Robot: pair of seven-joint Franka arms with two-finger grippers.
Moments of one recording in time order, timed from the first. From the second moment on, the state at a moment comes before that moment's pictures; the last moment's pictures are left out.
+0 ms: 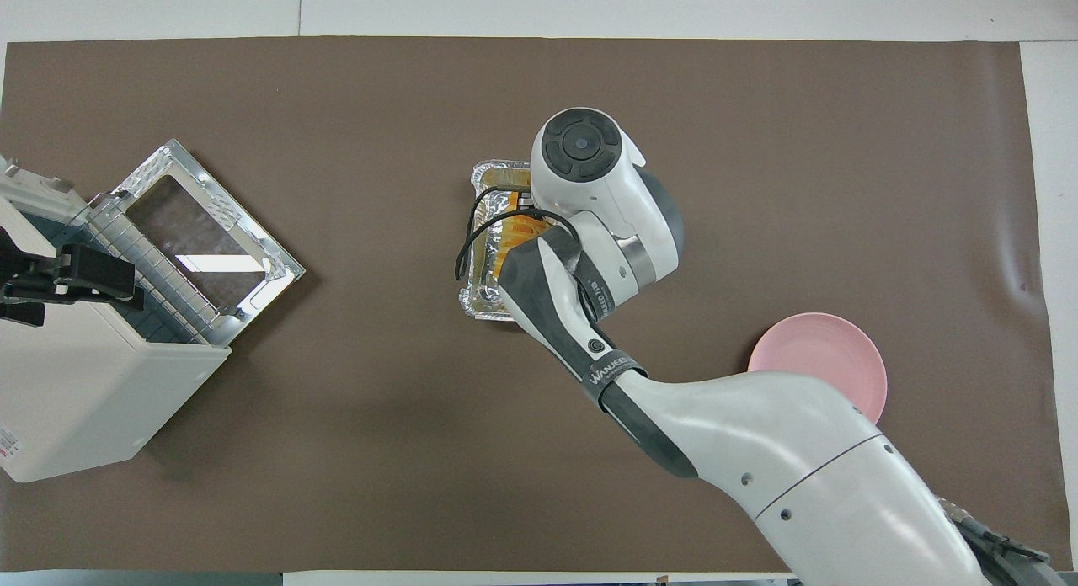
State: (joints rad) left arm -0.09 -0.08 0.02 -1.64 -0.04 1.40 -0.14; right arm 0.50 0.66 -0.01 -1.36 0.01 2.06 0.64
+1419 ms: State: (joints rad) left arm -0.09 -0.08 0.02 -1.64 -0.04 1.40 -0.14; right arm 0.03 0.66 0.00 -1.36 0.07 2.11 -0.01
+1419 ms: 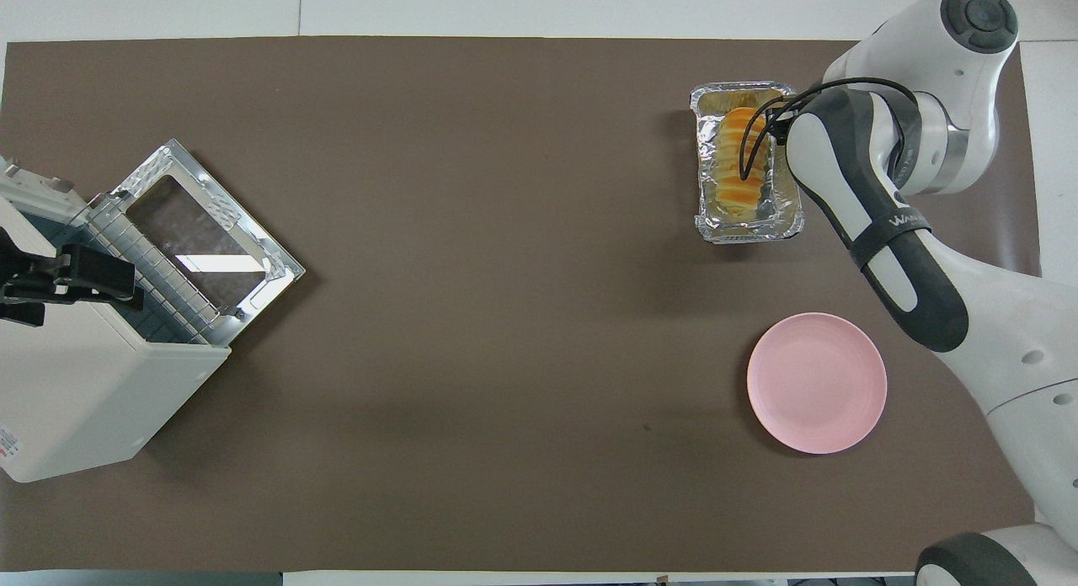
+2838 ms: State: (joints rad) left arm -0.09 -0.08 0.02 -1.64 -0.04 1.40 -0.14; right arm -0.04 0.68 0.01 -1.40 0.12 2.22 -0.09
